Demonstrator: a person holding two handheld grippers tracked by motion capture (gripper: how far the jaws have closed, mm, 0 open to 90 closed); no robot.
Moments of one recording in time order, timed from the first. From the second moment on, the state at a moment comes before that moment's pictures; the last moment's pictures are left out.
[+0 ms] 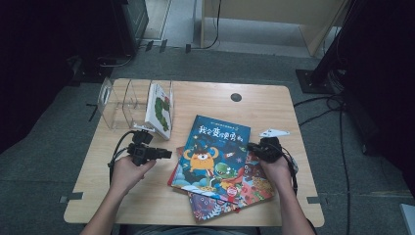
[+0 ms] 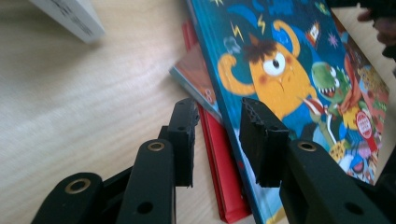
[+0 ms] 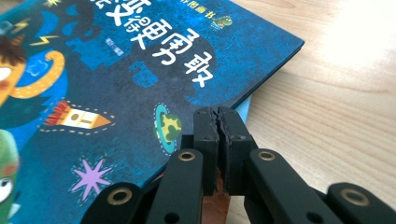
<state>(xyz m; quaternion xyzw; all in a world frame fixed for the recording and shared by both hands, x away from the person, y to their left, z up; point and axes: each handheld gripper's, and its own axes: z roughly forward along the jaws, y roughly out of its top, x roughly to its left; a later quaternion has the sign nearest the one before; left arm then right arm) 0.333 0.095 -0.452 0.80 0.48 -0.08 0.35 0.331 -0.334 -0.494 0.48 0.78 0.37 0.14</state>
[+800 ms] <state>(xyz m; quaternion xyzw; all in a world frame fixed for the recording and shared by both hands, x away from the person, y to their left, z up) 0.313 0.072 -0.481 0.82 0.45 -0.09 0.33 0.346 -0.318 -0.497 0.48 0.78 0.38 0.15</state>
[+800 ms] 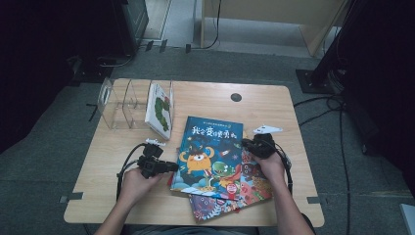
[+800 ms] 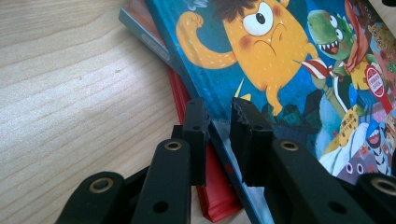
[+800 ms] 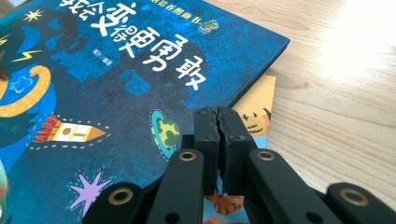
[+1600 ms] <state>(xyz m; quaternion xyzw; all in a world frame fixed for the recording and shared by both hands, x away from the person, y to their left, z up) 0.312 0.073 -0.482 0.83 0.45 -0.08 0.32 0.342 -0.316 -0.495 0.48 0.78 0.37 0.15</state>
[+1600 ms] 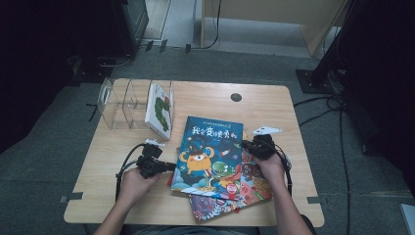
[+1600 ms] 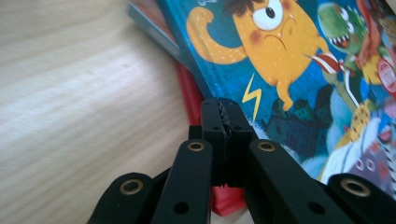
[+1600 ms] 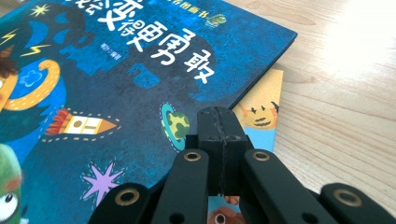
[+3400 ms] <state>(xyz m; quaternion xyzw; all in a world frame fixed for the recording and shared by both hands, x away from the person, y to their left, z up) 0.271 0.015 -0.485 0.84 0.39 -0.09 0.36 0.355 -0.317 -0.490 0.51 0.76 0.37 0.17</state>
